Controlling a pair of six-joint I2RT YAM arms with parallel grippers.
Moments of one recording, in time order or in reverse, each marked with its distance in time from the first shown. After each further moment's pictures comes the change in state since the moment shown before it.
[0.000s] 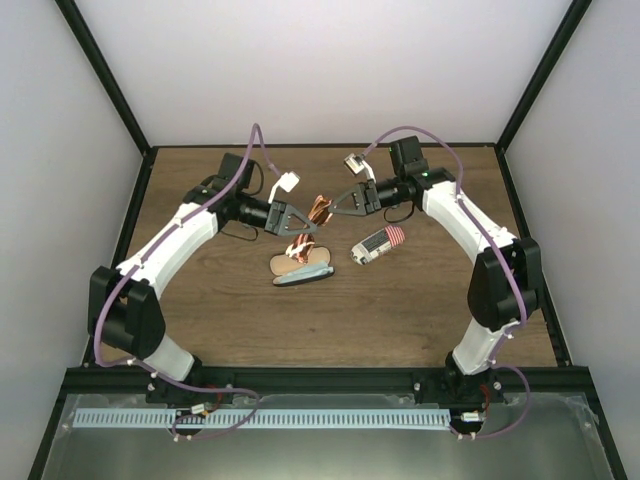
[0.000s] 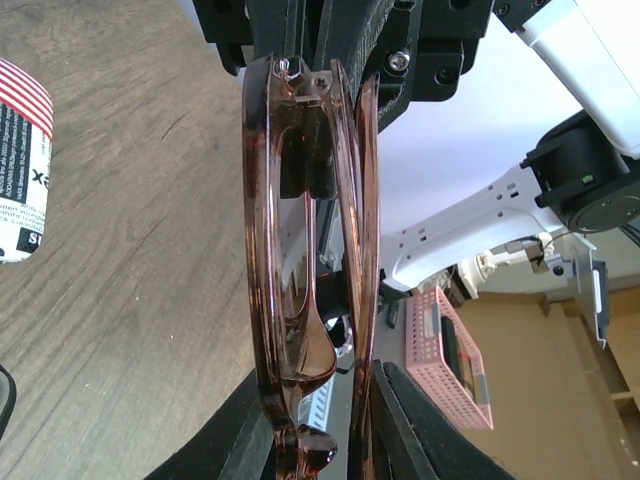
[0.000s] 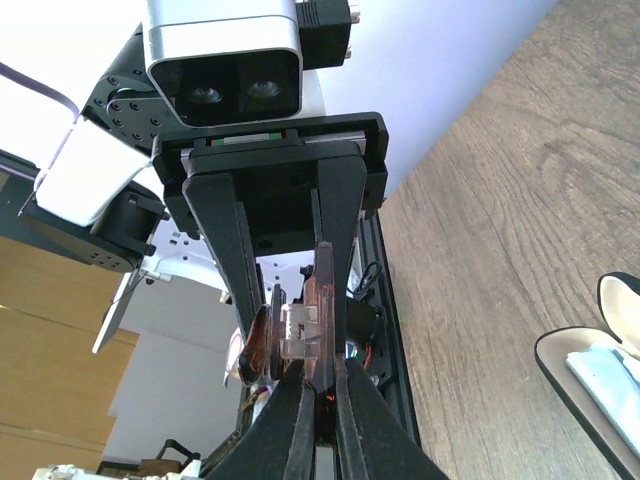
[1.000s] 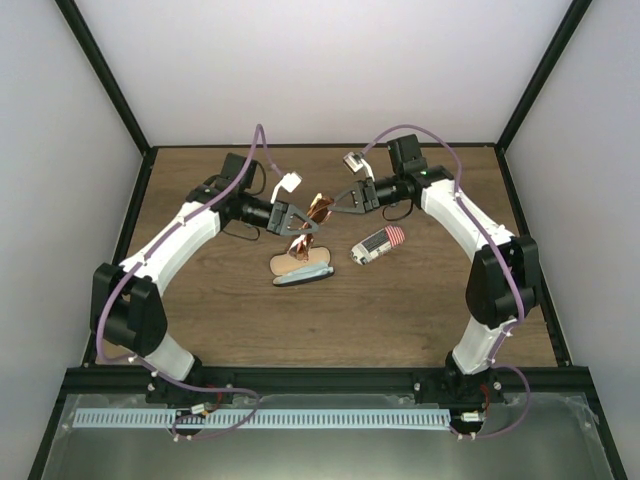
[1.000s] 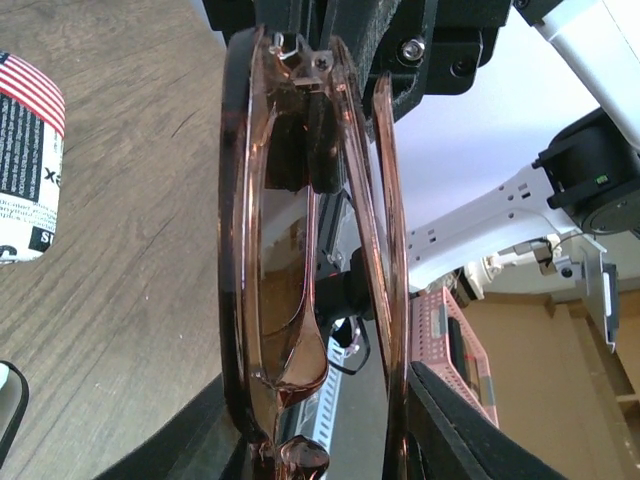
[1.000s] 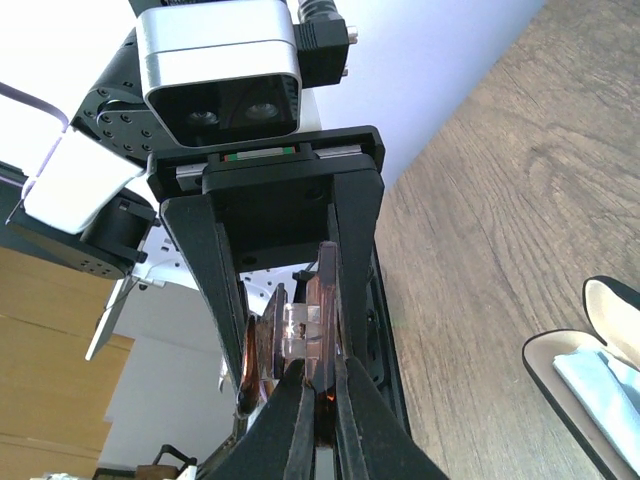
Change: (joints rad) left arm -0.005 0.019 0.006 0.003 -0.013 0.003; right arm 0.000 0.020 0.021 0.005 0.012 0.009
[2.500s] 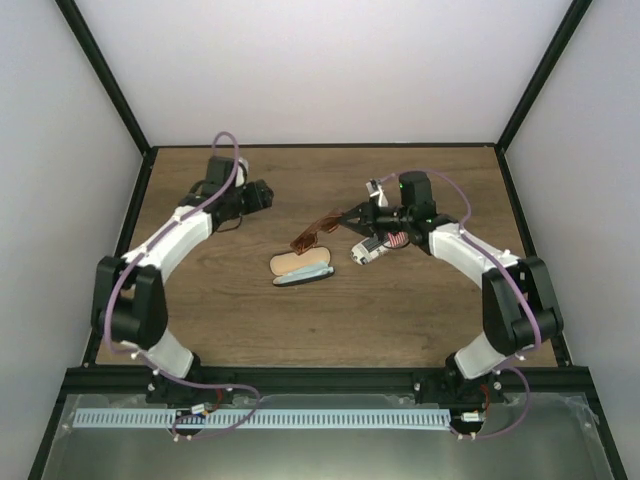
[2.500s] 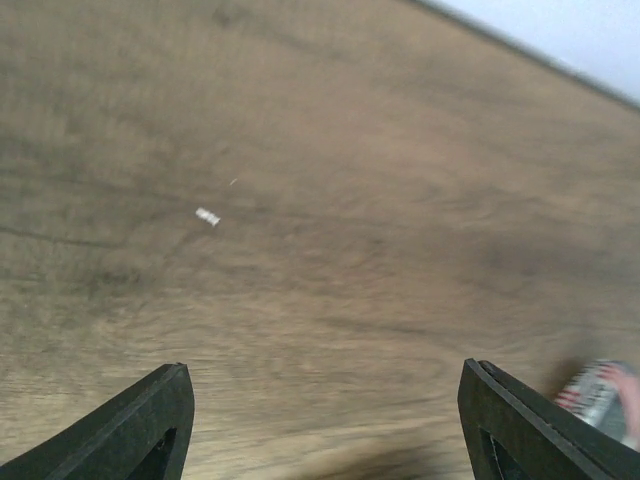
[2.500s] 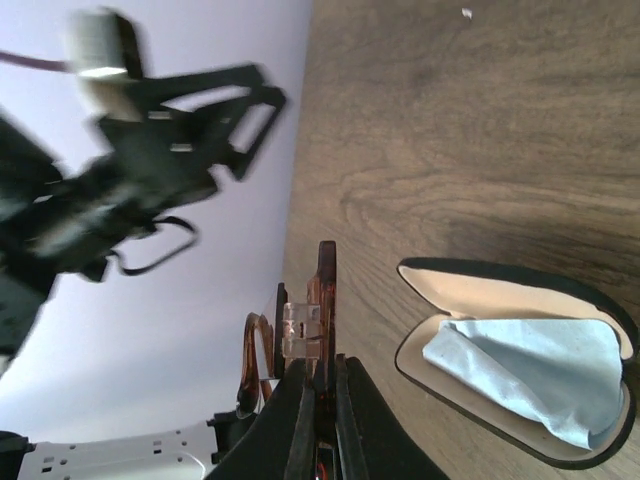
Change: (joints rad) left arm 0.120 -0.019 -0.133 0.305 -1.038 -0.377; right arm -0.002 -0.170 -0.497 0.618 0.459 0.703
